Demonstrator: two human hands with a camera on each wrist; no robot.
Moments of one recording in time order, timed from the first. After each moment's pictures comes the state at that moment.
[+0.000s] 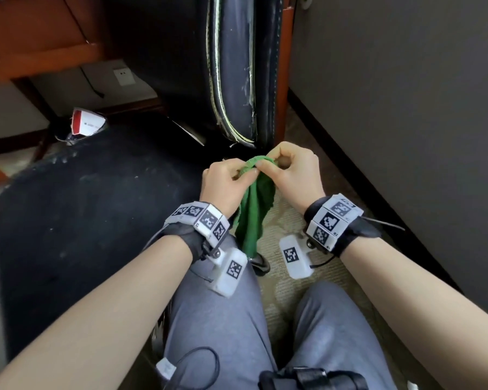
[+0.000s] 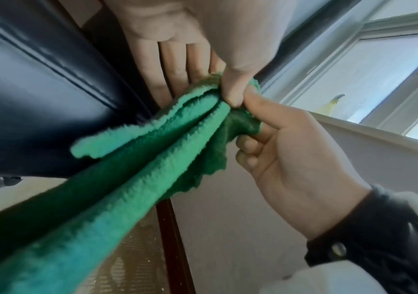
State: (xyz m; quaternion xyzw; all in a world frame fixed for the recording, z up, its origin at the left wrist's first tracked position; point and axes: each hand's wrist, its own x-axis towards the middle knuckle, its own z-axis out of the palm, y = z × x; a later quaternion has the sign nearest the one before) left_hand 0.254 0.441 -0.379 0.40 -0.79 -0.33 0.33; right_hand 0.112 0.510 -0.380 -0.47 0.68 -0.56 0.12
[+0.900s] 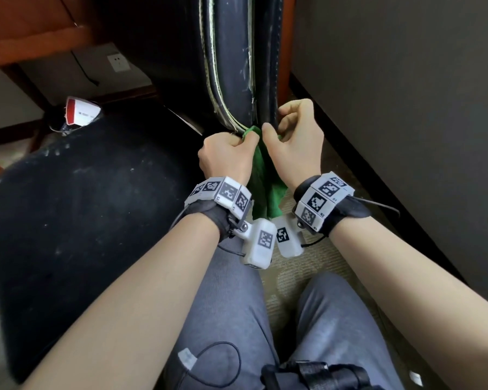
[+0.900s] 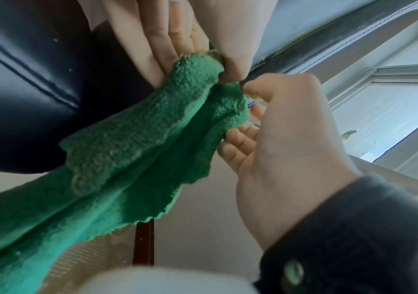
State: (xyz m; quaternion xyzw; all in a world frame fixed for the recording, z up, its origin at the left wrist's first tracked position) left_hand 0.217 0.438 -0.359 0.54 -0.69 -0.29 0.39; right_hand 0.116 0.487 -0.366 -0.40 0.68 -0.61 0.03
